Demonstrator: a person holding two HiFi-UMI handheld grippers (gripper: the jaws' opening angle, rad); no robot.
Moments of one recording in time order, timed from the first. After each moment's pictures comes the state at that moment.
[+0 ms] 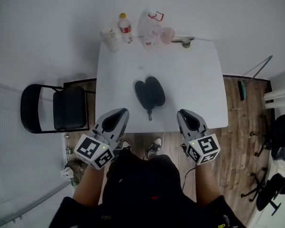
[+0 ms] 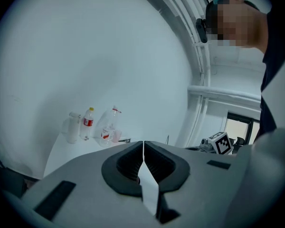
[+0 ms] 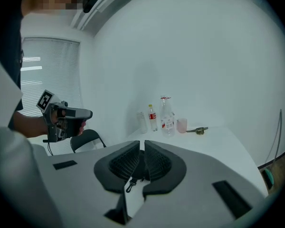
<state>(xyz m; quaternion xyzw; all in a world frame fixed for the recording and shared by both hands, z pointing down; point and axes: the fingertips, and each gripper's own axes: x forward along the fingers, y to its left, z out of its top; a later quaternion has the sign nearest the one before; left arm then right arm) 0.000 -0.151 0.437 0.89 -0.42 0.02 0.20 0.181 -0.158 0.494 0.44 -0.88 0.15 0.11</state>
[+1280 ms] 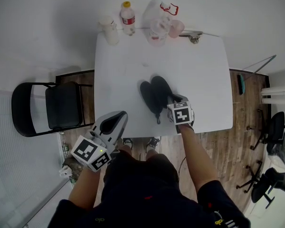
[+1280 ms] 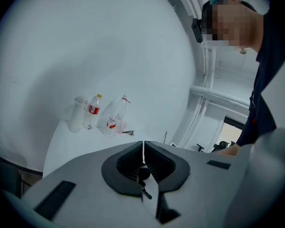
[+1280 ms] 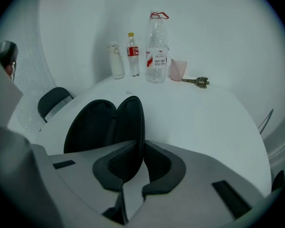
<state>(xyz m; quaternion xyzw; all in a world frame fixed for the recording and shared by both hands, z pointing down) -0.052 -0.194 0.498 0.89 -0.38 0.03 0.25 0.139 -0.276 0.727 0.47 -0.76 0.26 0.37</state>
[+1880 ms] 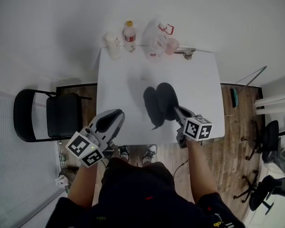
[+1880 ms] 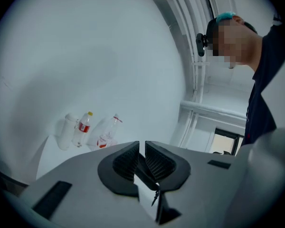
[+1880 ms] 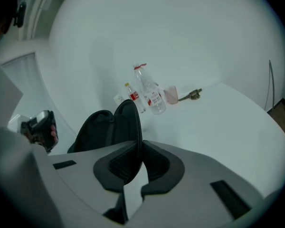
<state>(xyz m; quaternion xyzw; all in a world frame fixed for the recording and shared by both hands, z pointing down) -0.069 -0.204 0.433 0.91 -0.35 -0.06 0.22 0.149 -0.256 0.590 0.46 -0.80 0.37 0.12</state>
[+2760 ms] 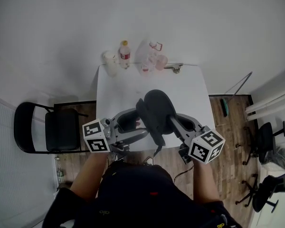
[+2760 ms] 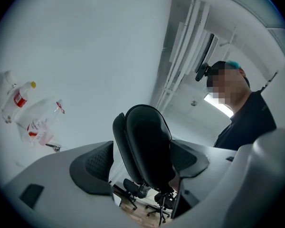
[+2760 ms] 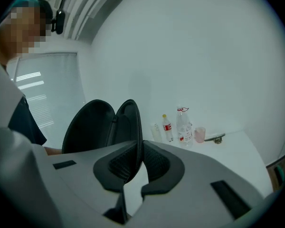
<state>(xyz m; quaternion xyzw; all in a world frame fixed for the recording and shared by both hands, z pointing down) 0.005 -0.163 0.346 0.94 -0.06 -0.21 0.28 0.099 -0.183 0.382 0.40 -0.89 0.20 0.08</state>
